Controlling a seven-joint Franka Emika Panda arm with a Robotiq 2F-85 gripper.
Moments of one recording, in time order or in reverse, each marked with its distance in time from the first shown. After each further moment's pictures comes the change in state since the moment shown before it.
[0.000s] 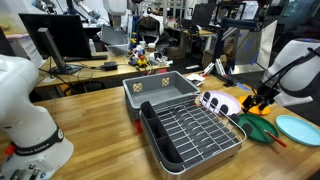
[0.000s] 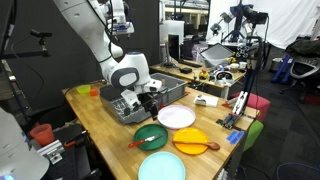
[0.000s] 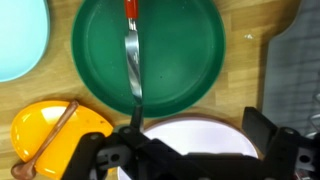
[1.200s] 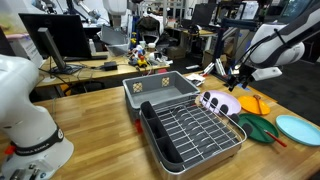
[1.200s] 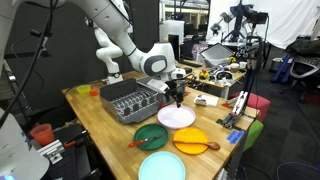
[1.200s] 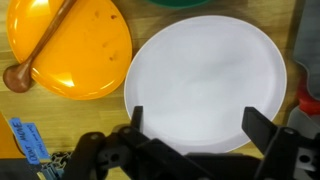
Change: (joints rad) arm -0.024 0.200 -0.020 0.489 -0.029 -0.282 -0.104
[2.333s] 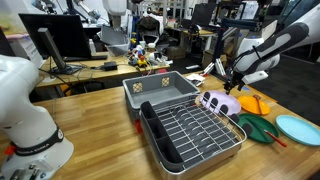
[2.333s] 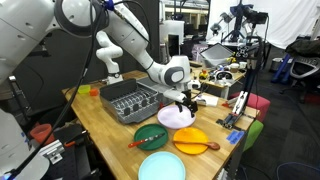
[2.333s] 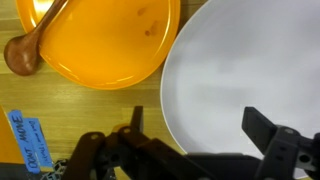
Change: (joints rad) arm -0.026 0.313 -0.034 0.393 -0.074 -0.153 -0.011
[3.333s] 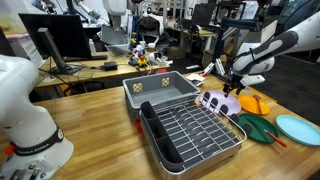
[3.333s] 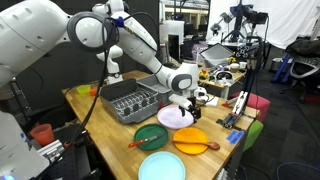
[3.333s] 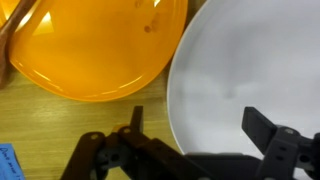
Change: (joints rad) arm -0.085 0.143 0.064 0.194 0.068 -0.114 -0.068
